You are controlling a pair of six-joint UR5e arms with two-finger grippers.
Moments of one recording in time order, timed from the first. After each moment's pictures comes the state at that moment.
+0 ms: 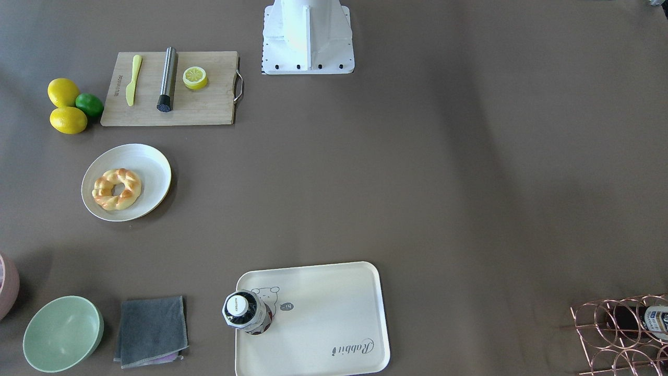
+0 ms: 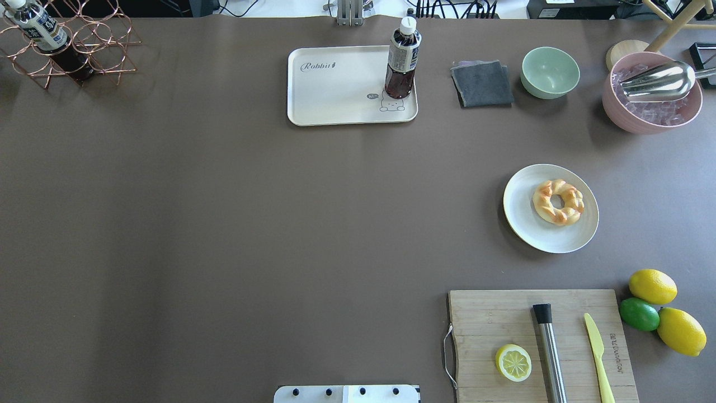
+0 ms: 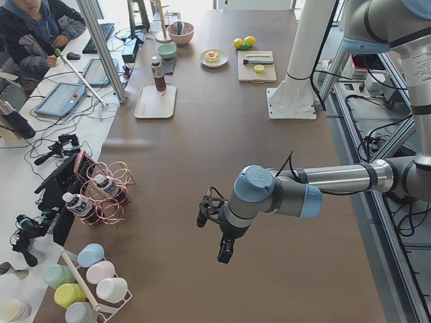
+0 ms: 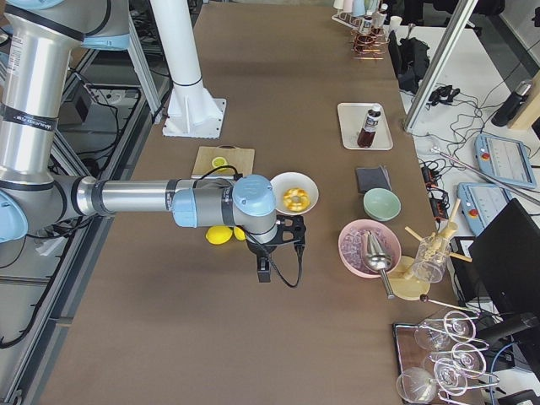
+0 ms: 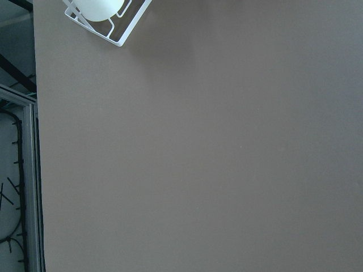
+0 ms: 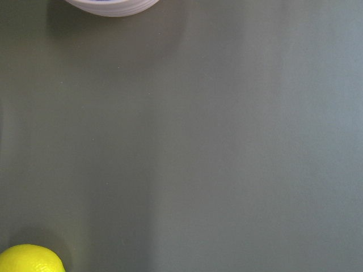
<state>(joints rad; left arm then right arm) -1.72 -1.20 -1.86 -1.81 -2.24 0.17 1.58 -1.86 1.92 -1.53 2.34 -0.01</state>
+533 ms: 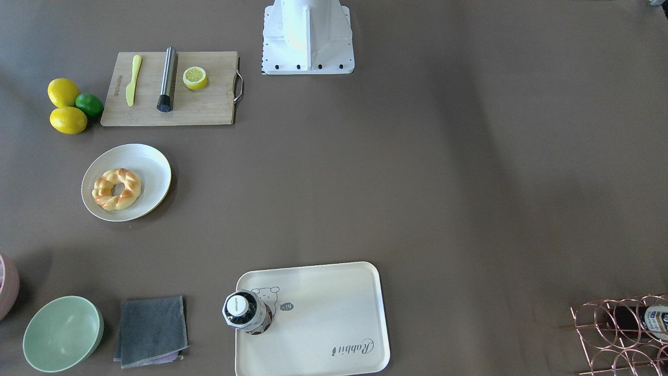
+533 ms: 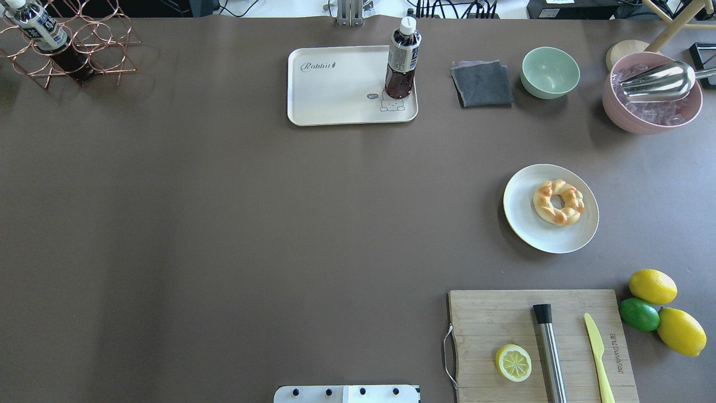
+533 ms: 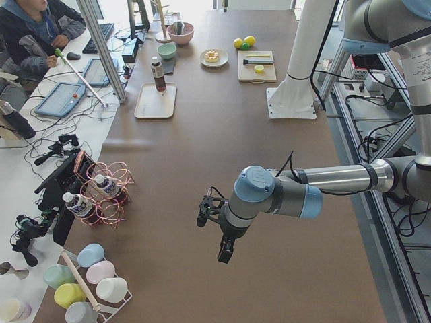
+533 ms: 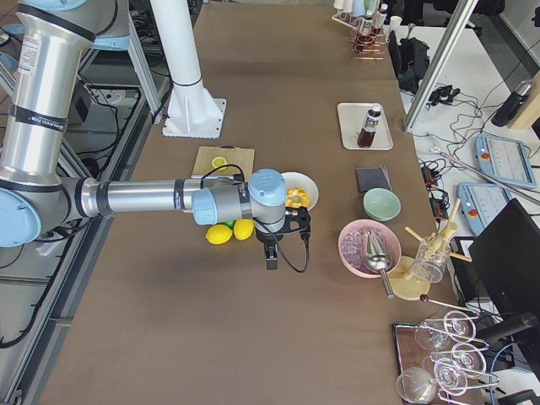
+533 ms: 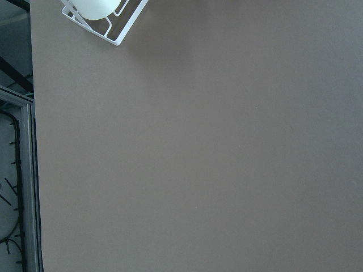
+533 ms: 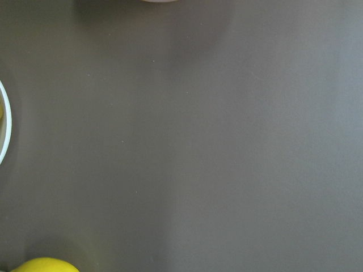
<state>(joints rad) -1.72 -1.20 -1.86 -1.82 -2.24 0.18 1.42 -1.85 1.90 -1.42 2.33 0.12</state>
